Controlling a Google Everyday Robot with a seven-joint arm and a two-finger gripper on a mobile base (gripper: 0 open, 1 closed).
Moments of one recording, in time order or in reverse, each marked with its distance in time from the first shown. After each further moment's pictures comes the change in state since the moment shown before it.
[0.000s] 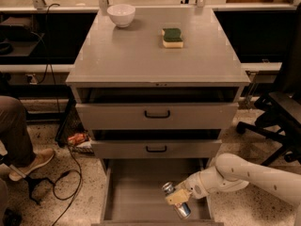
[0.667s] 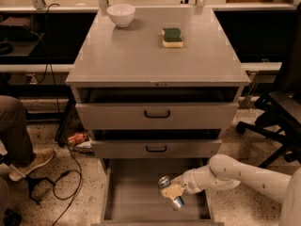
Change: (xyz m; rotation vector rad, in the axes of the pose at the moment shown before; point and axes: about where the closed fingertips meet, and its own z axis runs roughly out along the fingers) arm -0.011 -0.044 0.028 0.065 -0.060 -0.022
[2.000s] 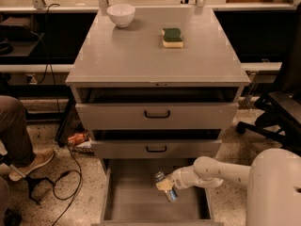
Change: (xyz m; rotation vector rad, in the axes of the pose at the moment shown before) arm -0.002 -0.092 0.066 0.222 0.000 0.032
